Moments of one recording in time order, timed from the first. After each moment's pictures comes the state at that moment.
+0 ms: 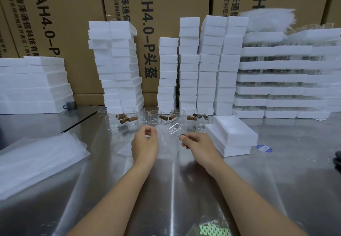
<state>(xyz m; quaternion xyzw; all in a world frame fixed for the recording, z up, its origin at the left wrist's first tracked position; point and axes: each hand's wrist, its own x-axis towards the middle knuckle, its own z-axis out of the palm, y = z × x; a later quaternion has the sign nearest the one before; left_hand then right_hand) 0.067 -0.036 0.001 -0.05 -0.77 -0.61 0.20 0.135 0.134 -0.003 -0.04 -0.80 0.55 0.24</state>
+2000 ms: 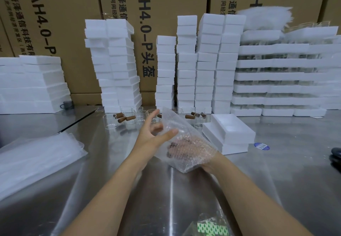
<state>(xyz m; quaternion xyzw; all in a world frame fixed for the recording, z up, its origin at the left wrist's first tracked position) 0.089 -0.048 0.022 -0.25 -0.69 -0.68 -0.01 0.157 0.132 0.004 -0.11 -0.65 0.75 0.07</state>
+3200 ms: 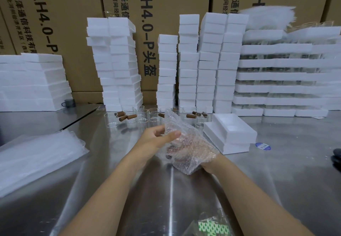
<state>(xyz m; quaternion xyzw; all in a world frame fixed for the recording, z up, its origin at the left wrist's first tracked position) 0.091 -0.053 0.023 -0.30 -0.71 -0.63 -0.10 0.153 0.133 0.000 -0.12 -0.73 0.67 0.06</state>
